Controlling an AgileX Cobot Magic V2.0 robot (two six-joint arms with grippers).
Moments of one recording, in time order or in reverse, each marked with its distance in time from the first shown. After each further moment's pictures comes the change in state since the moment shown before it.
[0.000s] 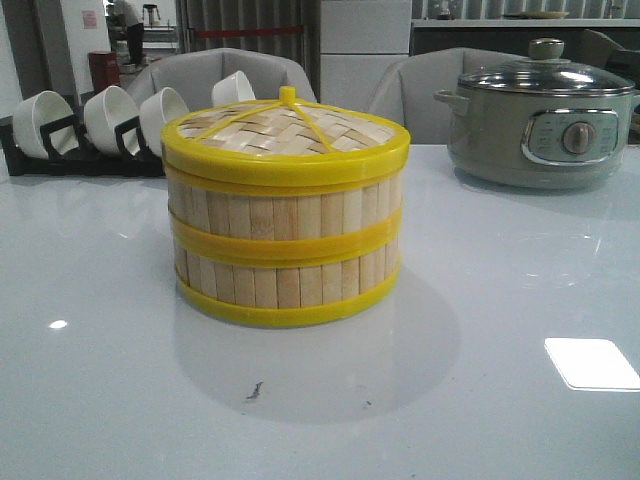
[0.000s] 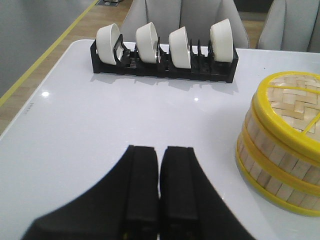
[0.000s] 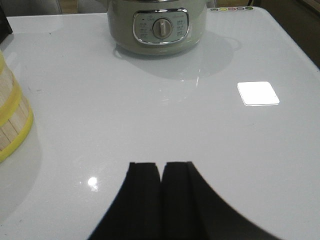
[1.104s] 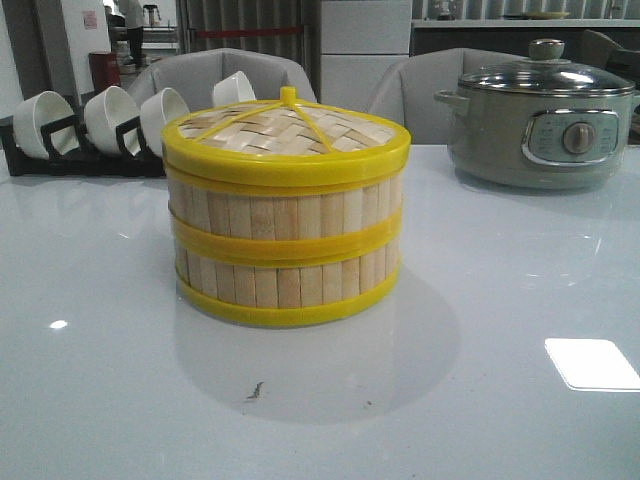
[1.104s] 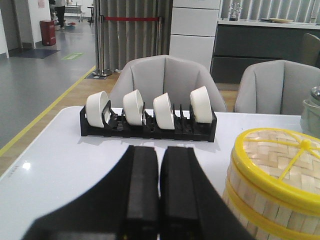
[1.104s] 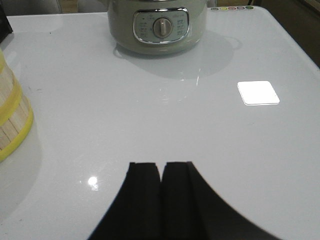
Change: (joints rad) left arm 0.011 -0.211 0.202 0.005 -0.285 0.000; right arm 0.000 0.000 0.000 0.000 0.002 0.000
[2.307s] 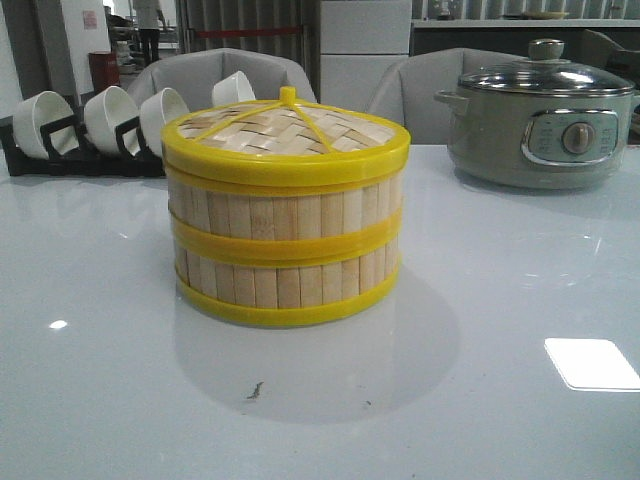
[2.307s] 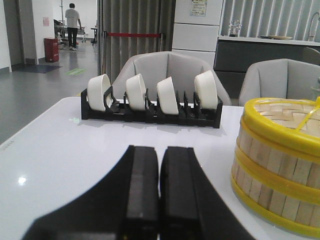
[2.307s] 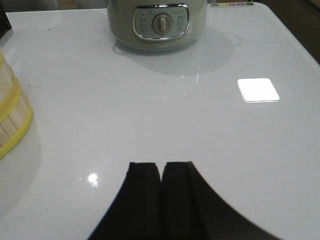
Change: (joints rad) left arm 0.069 -0.268 0.425 -0.022 -0.248 -0.002; right arm 0.000 0.000 0.000 0.002 0.012 0.000
